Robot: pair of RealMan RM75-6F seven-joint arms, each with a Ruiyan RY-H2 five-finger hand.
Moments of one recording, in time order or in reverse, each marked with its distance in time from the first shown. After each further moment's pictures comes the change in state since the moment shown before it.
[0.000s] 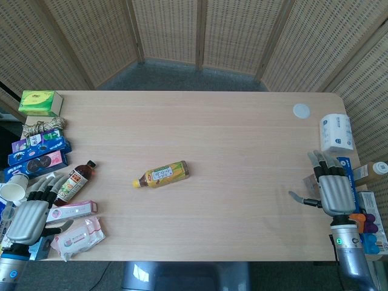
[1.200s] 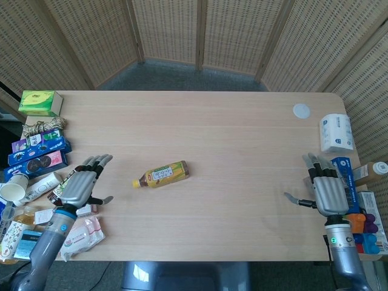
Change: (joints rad) left arm -0.322 -0.204 -0.194 0.041 -0.402 -0.334 0.165; right arm 0.003 -0.042 0.000 0.027 0.019 -0.037 0.027
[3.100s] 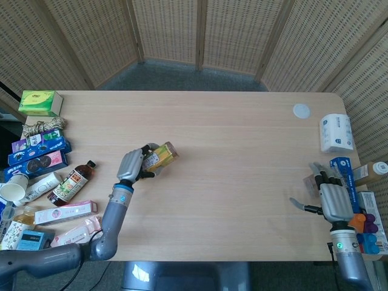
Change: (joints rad) left arm -0.256 -0.453 -0.213 0.311 -0.237 0.033 -0.078; right arm -0.038 0.006 -0.017 0.021 0.028 -0.045 0.116
